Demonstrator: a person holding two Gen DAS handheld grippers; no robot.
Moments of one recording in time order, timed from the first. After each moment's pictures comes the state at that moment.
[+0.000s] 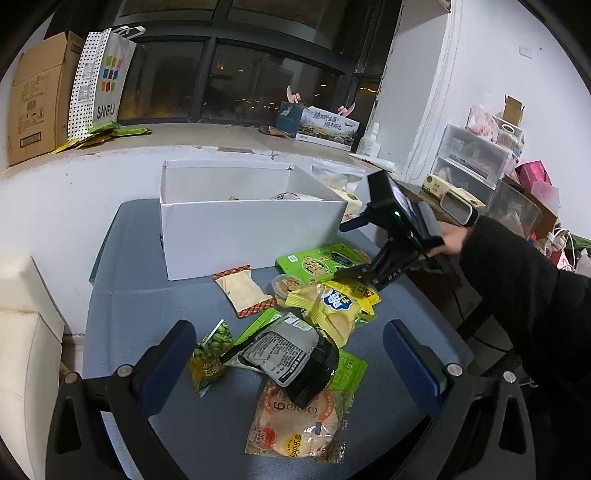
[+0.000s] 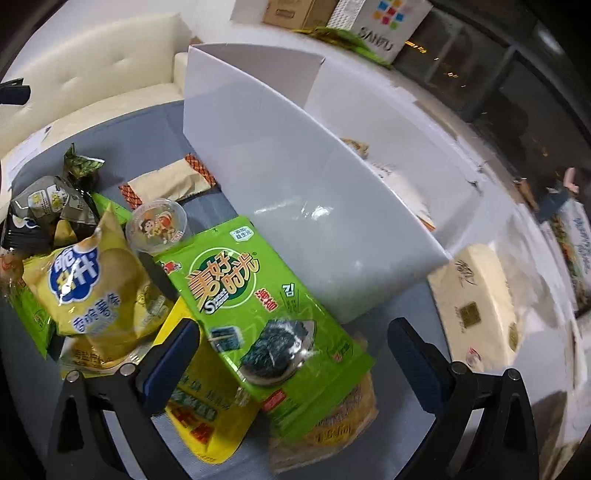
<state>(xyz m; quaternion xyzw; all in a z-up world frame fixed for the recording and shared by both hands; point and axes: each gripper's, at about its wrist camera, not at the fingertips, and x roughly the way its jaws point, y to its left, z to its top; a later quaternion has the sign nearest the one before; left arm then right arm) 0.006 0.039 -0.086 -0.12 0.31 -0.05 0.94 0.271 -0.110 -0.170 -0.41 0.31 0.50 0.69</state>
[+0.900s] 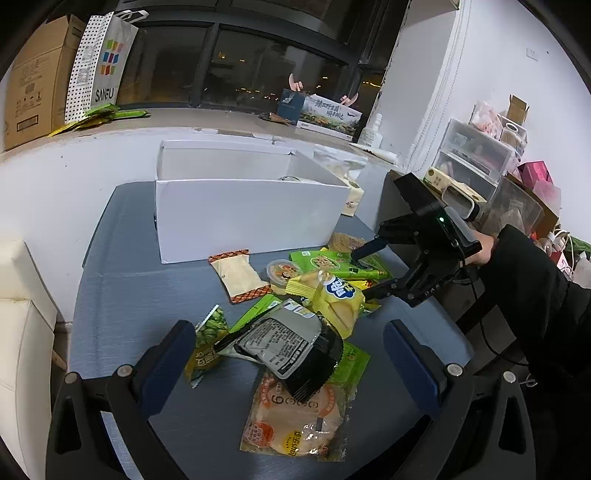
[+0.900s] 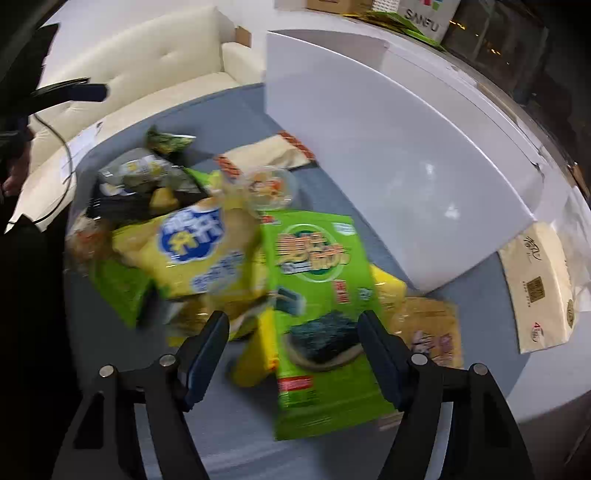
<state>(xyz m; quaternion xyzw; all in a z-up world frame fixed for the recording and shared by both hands) 0.015 0.038 -0.104 -0.13 0.33 -0.05 0.93 0.232 -0.116 -0.169 -0.39 0.38 0.57 0.62</state>
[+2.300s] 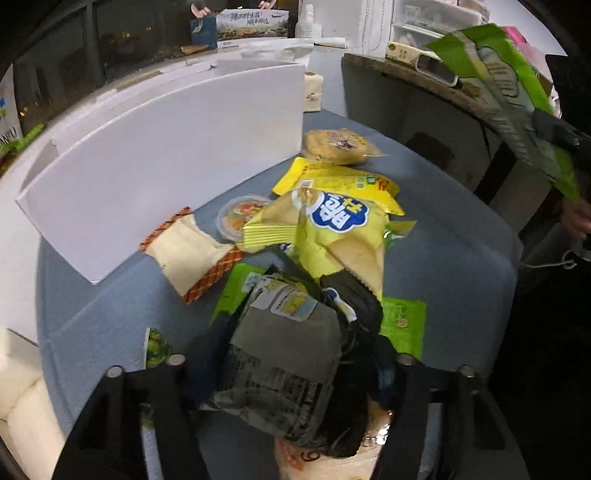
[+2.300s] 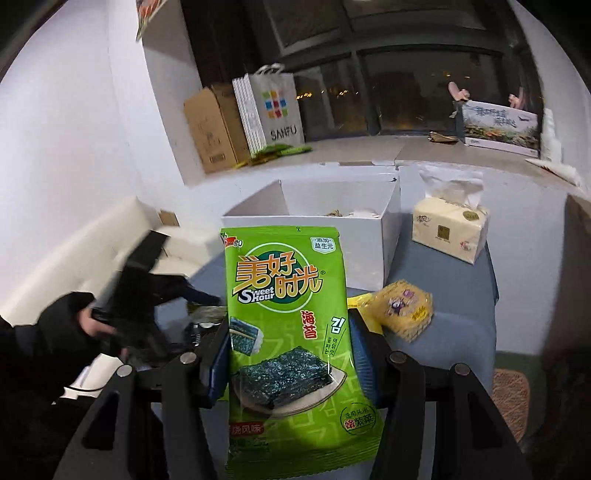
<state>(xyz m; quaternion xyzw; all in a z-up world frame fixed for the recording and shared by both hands) 0.103 0.002 -0.170 0.06 0.47 -0.14 0.87 0.143 -0.259 -0.083 -0.03 0.31 0.48 0.82</state>
